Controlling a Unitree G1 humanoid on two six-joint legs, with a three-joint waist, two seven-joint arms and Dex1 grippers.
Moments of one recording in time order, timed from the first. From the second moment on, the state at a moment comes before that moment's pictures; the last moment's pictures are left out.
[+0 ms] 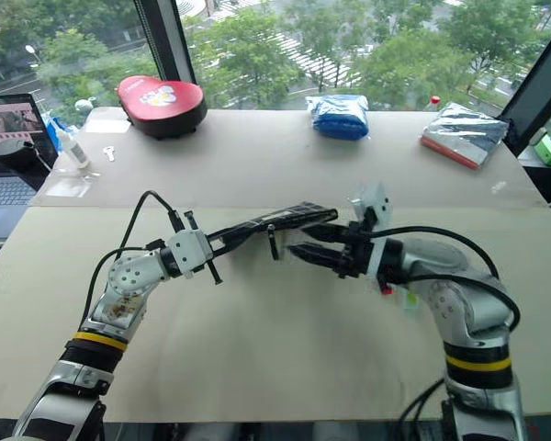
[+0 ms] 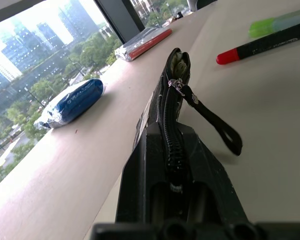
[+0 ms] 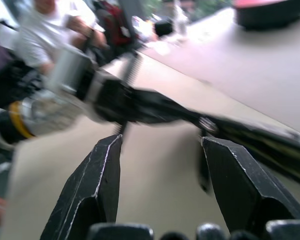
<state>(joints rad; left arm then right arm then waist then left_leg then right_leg) -0.44 0.46 -0.16 0.25 -0.07 -0.45 -0.79 -0.34 -0.65 -0.12 -0.32 0.53 0.81 0.83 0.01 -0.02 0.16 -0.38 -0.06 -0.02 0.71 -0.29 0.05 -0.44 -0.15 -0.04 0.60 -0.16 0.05</state>
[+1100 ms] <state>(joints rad) -0.39 0.44 -0.15 0.24 -0.06 -0.46 -0.77 -0.21 -0.81 -0.34 -0.26 0.40 1.08 0.48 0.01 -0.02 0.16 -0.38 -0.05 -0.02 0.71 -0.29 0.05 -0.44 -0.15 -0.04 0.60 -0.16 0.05</state>
